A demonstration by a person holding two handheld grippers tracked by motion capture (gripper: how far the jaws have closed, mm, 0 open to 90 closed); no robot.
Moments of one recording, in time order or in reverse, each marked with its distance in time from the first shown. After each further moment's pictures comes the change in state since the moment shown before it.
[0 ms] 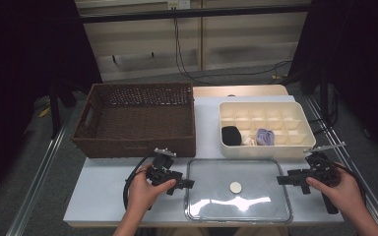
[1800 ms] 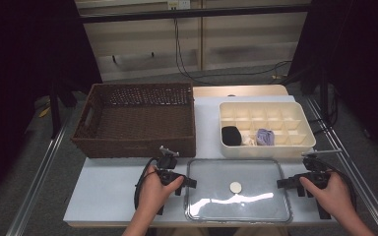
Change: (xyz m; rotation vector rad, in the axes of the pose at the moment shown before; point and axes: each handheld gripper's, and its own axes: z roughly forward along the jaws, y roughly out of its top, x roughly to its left) left arm -0.014 0.003 0.013 0.069 0.103 -0.309; right arm -0.001 -0.008 0.015 0.109 -0.061 0.375
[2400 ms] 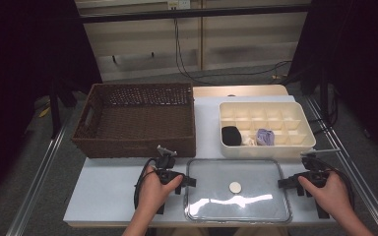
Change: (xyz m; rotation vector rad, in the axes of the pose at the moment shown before) left arm 0.004 0.000 0.000 -0.014 -0.029 -0.076; right arm 0.001 0.002 0.001 0.013 -0.043 0.024
